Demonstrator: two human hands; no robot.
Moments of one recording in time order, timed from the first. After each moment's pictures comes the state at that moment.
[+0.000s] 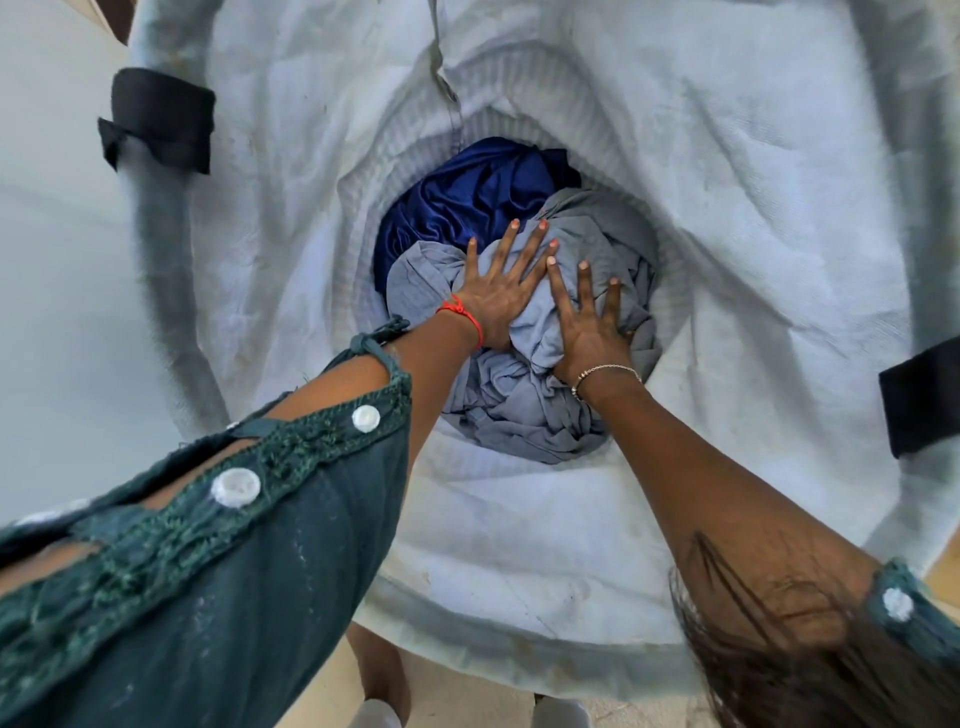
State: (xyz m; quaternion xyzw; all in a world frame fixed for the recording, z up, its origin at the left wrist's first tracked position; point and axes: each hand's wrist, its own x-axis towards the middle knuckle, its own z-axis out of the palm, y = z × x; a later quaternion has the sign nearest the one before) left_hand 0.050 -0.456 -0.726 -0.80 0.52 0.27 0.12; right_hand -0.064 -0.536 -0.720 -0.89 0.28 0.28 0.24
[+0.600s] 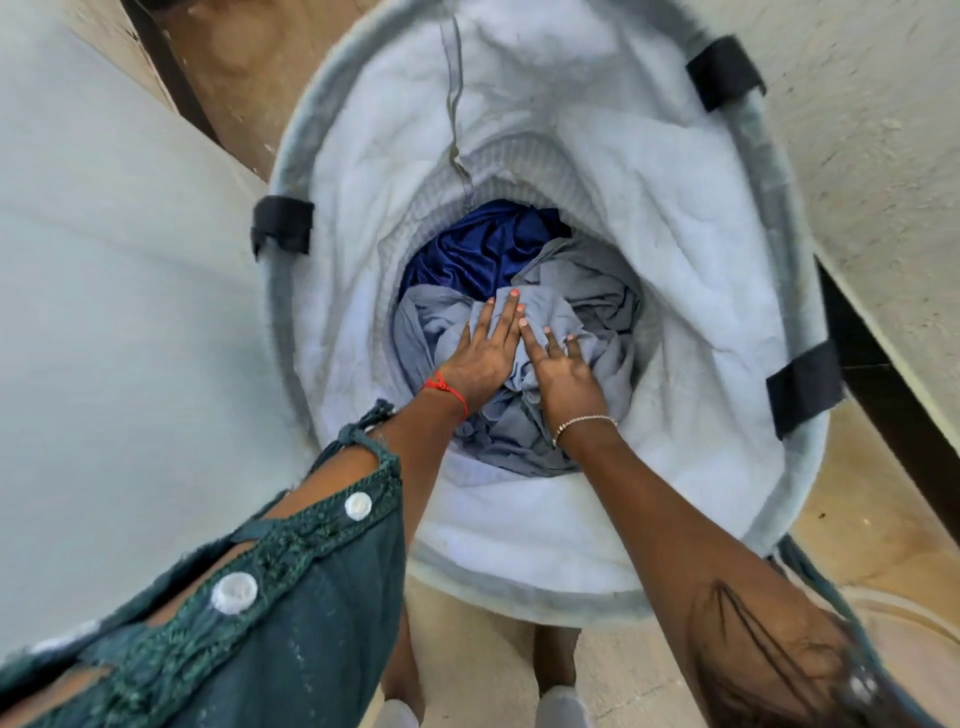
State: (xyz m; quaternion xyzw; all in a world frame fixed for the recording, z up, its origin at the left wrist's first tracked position) left_hand 0.027 -0.417 -0.679 -0.82 0.51 0.22 0.11; right_hand -0.065 -0.511 -0.644 -0.93 0.18 0.24 0.22
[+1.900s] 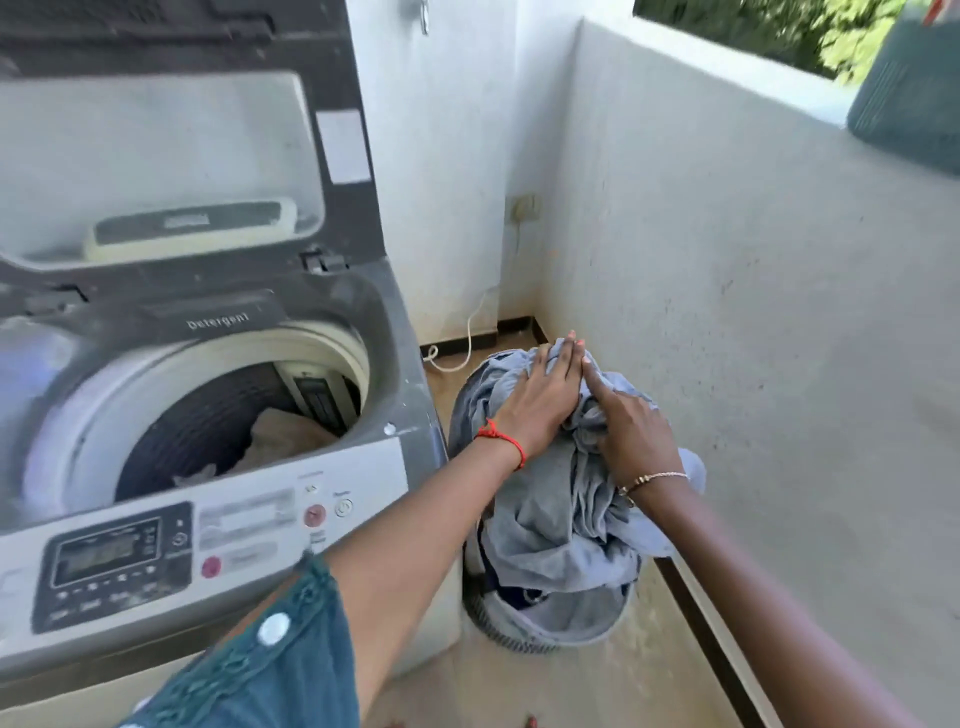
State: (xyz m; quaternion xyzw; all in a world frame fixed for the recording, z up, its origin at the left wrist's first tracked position) left_hand -0.004 -0.379 -0.028 -0.89 0.45 -0.02 -0.05; right_hand -0.099 -0.469 0.003 -0.99 0.13 -0.04 0.11
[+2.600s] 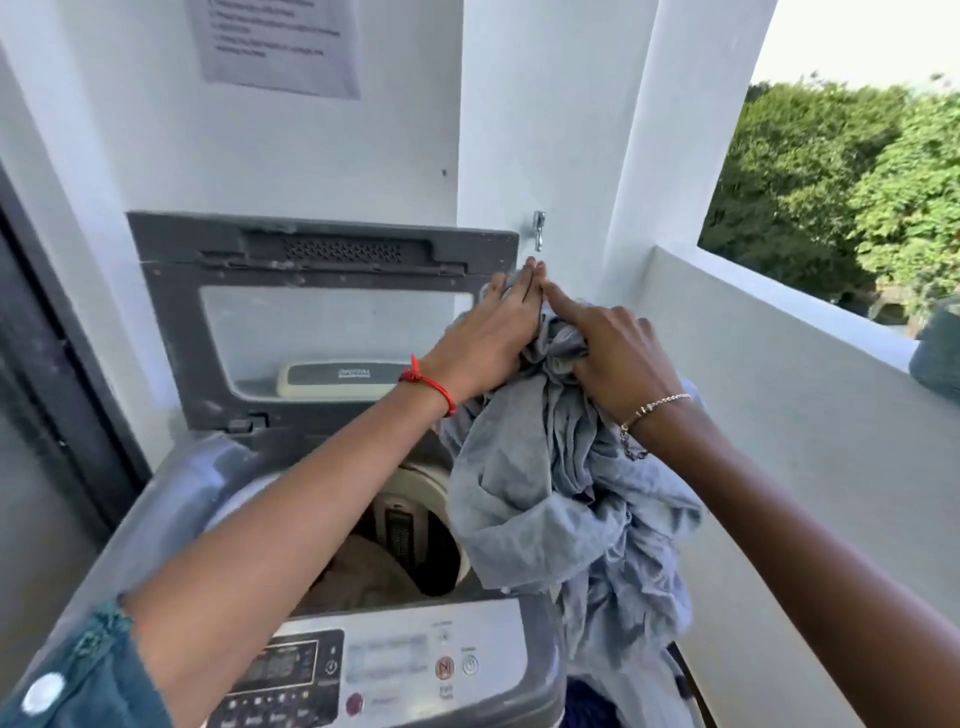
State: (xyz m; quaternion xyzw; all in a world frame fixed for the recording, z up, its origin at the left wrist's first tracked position) left_hand 0.057 -0.197 0.240 -0.91 0.34 -0.20 -0.09; right_hand -0.009 -0.327 0.249 -0.95 -0.09 -0.27 0.08
